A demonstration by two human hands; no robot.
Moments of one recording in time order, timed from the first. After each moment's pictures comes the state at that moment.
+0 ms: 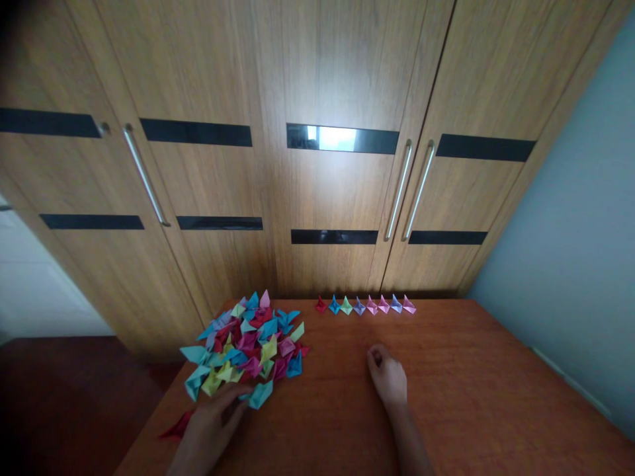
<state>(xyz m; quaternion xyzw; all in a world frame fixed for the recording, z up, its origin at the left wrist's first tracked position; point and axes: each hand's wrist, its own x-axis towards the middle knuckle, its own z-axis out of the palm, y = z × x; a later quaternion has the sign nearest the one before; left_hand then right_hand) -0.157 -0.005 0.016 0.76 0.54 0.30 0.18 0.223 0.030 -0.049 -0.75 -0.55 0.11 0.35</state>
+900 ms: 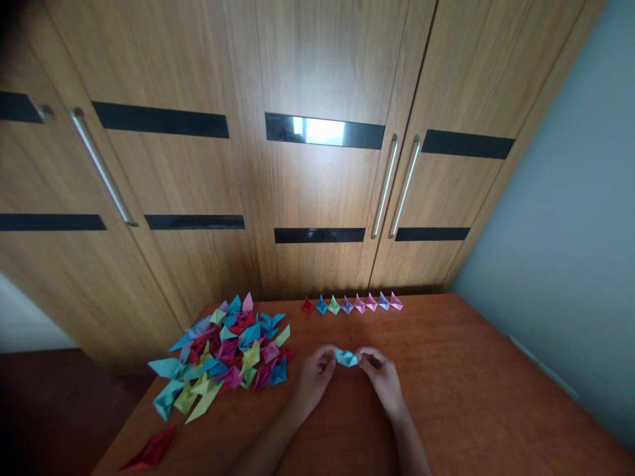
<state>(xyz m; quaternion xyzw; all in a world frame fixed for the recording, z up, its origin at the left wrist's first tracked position) 0.050 0.062 -0.037 0.66 0.41 0.43 0.46 0.231 0.018 -0.033 -0.57 -0.46 0.36 0.57</state>
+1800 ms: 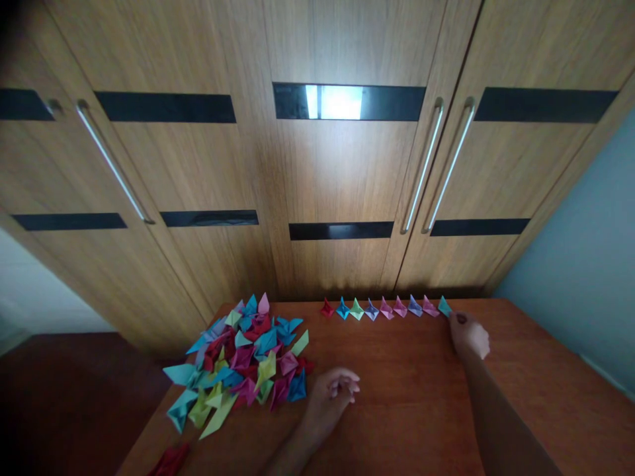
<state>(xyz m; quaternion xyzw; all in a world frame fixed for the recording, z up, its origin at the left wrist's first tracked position) 0.038 0.057 -0.041 0.56 0.40 0.41 0.60 0.423 0.131 -0.059 -0.92 -0.28 0.05 0.27</state>
